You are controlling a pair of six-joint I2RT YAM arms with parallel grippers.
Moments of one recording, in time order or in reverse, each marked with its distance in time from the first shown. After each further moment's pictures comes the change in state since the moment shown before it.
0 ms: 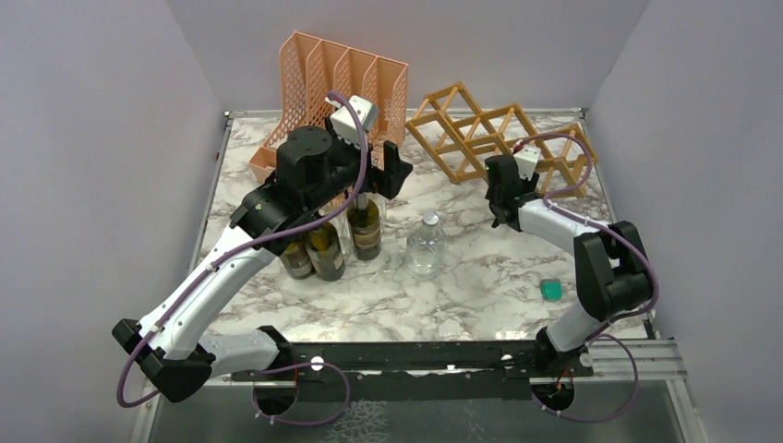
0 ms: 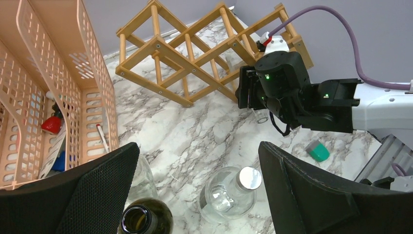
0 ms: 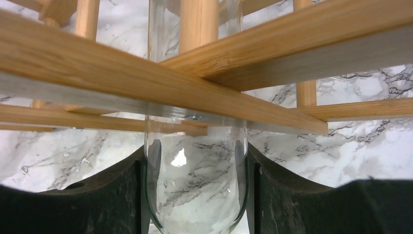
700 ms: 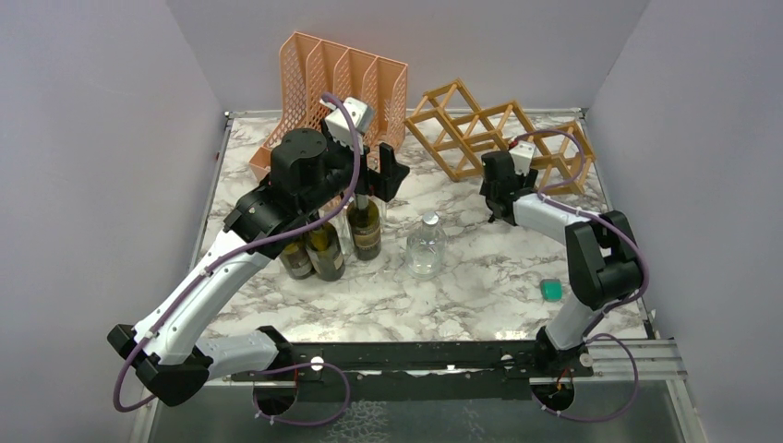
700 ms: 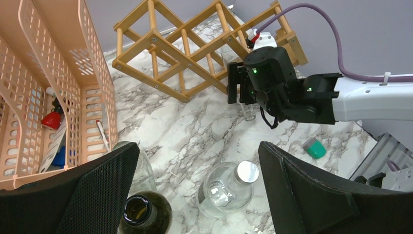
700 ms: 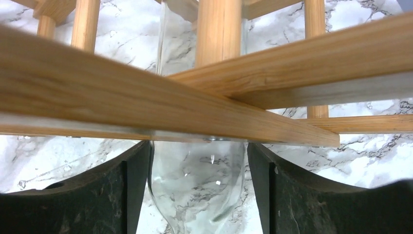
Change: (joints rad) left arm 0.000 -0.024 0.001 -0.026 0.001 -0.011; right arm -0.006 0.084 0.051 0.050 0.003 -0.040
